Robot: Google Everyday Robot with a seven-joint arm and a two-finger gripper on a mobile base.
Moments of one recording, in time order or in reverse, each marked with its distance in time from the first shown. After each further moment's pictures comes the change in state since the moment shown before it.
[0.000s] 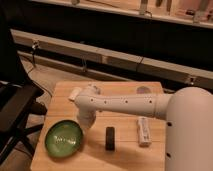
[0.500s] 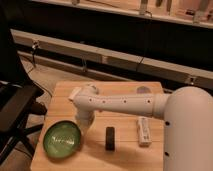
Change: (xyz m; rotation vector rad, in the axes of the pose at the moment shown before) arm -0.006 -0.006 0.002 0.003 -0.015 -0.019
